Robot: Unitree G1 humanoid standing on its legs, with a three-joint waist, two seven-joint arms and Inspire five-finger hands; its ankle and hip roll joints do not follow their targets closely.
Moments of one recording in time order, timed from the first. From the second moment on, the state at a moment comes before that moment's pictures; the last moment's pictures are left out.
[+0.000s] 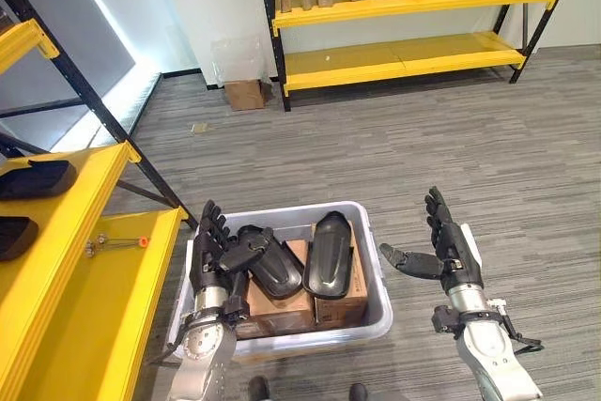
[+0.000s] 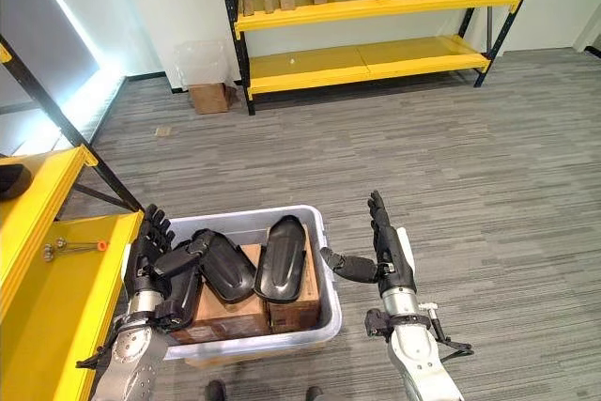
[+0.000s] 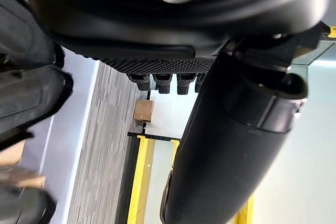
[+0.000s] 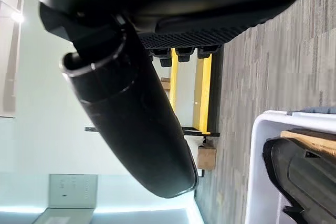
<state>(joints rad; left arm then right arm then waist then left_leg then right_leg) 0.11 0.25 -0.12 0.09 -0.47 -0.27 0.32 0.15 -0.45 0.19 0.00 0.24 -0.26 -0.25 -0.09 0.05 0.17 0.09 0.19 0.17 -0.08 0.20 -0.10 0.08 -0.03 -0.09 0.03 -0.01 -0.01</state>
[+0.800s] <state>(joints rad) 0.15 0.42 -0.09 0.03 -0.17 -0.21 0.23 0.16 -0.38 0.18 0.00 0.24 -0.19 -0.28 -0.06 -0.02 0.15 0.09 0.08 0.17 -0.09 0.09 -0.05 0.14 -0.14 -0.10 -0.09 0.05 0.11</state>
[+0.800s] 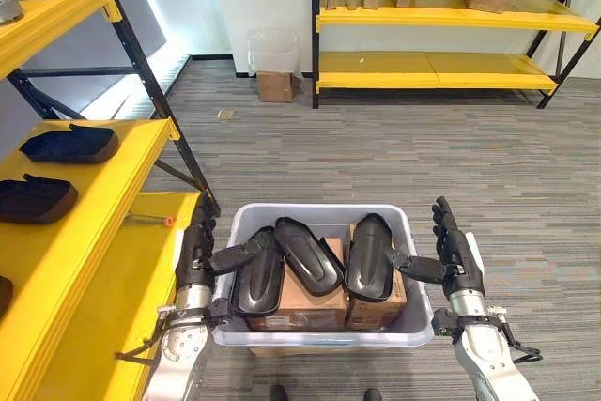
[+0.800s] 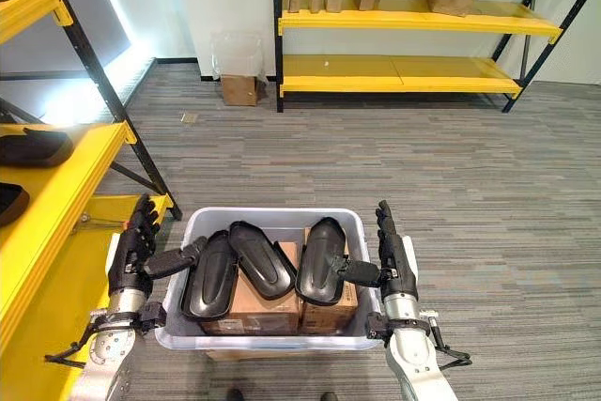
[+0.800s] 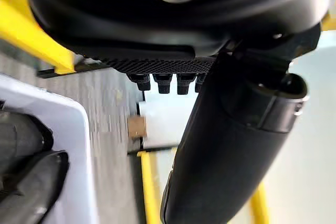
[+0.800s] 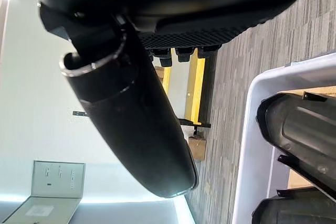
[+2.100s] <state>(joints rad) -0.15 0.73 -0.21 -0.01 0.17 0.05 0.01 -0.08 -0.48 0.04 0.01 0.16 -0.21 -0.38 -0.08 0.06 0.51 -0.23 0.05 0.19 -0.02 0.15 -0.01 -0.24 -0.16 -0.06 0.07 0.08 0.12</state>
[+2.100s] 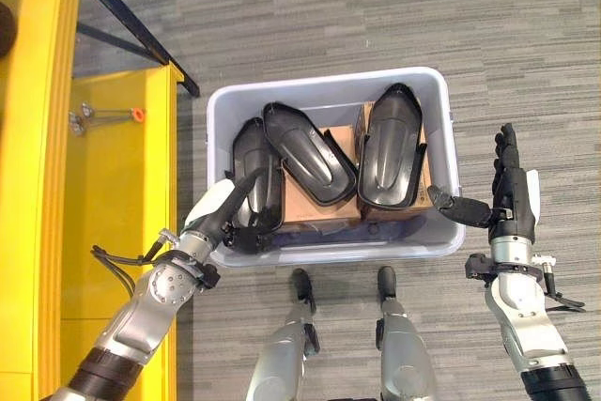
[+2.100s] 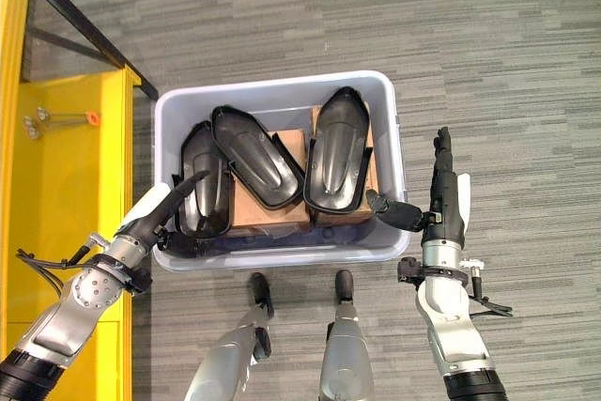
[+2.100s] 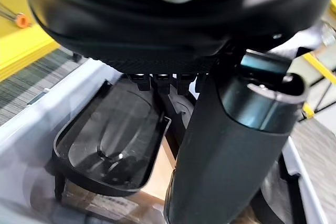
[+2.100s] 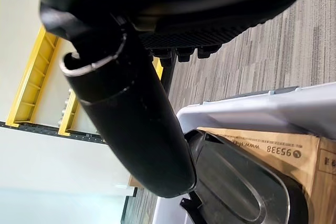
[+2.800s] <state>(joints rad) -0.06 0.36 0.08 -0.13 0.07 -0.41 0.74 -0.04 -0.42 0.07 0.01 0.10 -0.23 -0.41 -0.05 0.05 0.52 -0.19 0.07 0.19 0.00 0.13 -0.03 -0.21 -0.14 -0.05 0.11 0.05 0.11</state>
